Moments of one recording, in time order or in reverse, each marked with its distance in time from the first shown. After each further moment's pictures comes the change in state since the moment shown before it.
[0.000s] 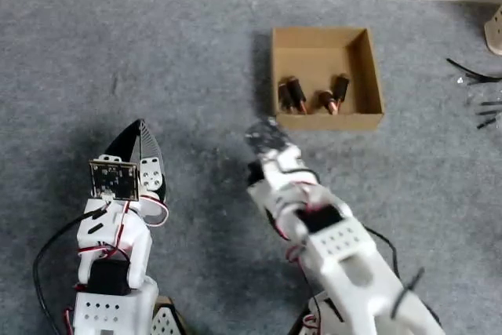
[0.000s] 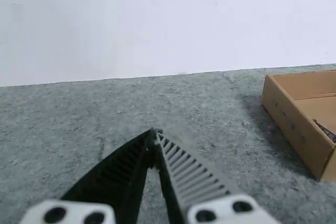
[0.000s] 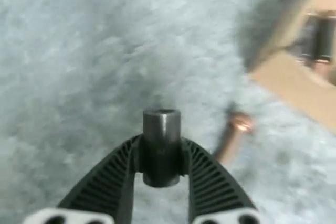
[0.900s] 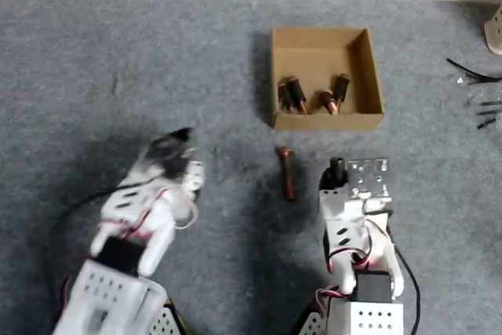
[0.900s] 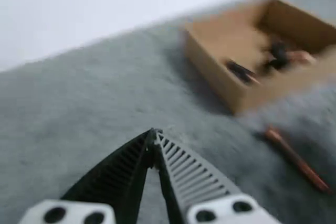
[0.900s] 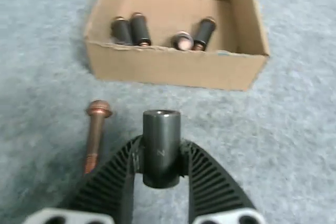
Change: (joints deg) left arm 18.5 32.6 -20.3 5.0 -5.6; right arm 27.0 -56.9 23.7 18.4 -4.9
